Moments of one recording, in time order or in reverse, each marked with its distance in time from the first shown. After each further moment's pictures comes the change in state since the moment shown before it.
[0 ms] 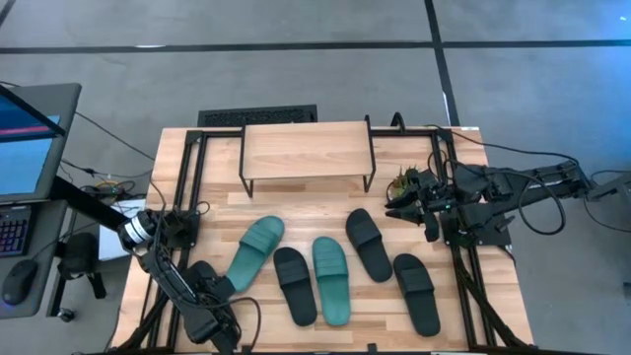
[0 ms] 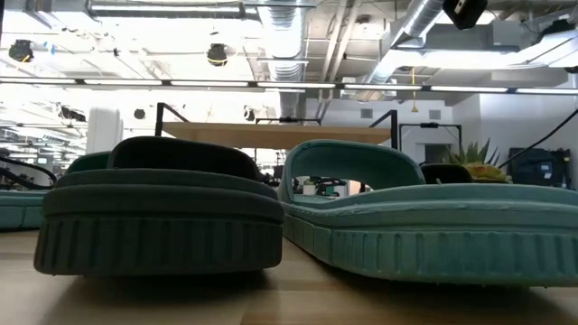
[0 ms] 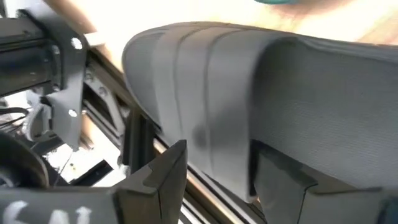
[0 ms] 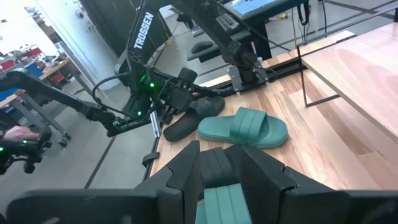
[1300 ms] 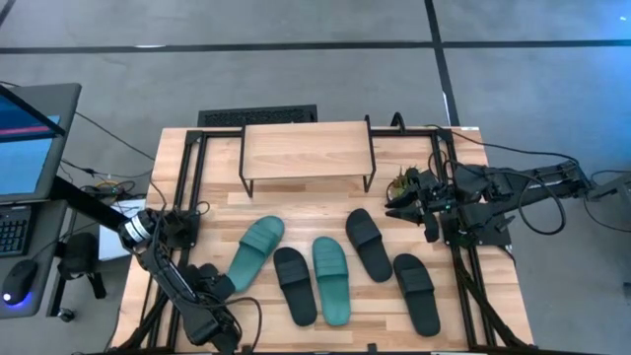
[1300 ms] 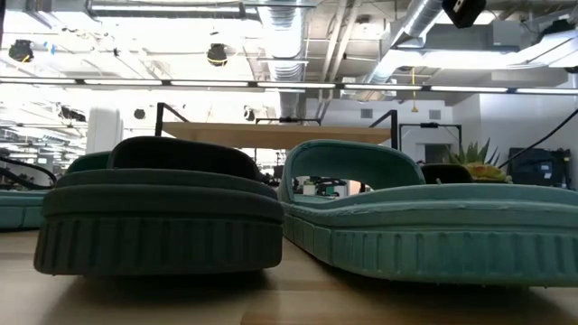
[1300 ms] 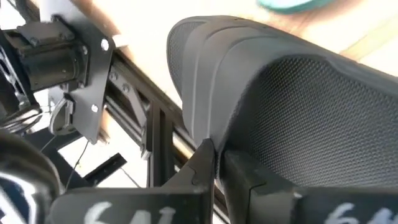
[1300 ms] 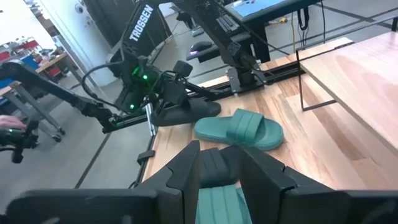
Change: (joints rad) left arm 0.015 -0.005 0.084 -0.103 -0.021 0.009; right arm 0.000 0.000 0.000 -0.001 0.003 -0.050
